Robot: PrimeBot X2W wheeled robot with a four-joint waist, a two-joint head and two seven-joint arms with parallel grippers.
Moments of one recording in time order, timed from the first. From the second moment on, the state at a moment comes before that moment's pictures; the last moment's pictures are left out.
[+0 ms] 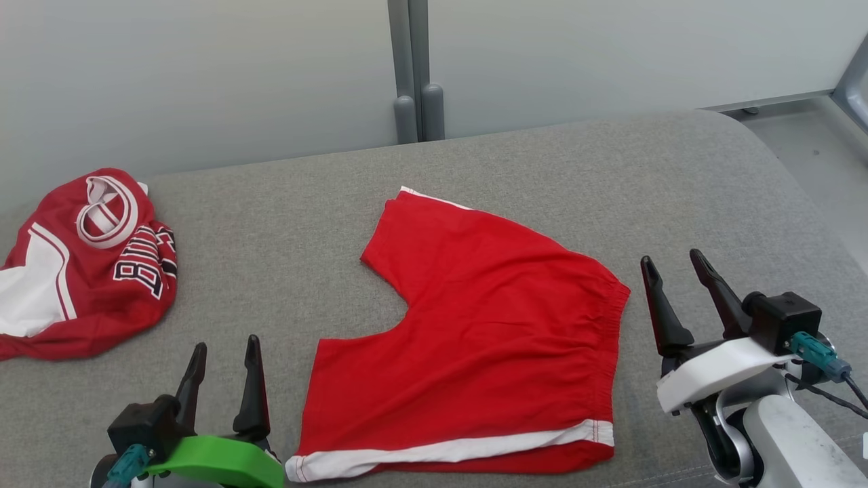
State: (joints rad) left arm 0.06 0.11 -0.22 0.11 -0.48 0.11 -0.25; right arm -0.07 -0.26 0.34 0.16 0.41 -0.06 -0.25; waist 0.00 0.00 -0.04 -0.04
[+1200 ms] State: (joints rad) left arm 0.19 0.12 -0.34 0.29 -0.52 0.01 -0.12; right arm 0.03 -0.27 0.47 0.29 0.40 0.04 -0.25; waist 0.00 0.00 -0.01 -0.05
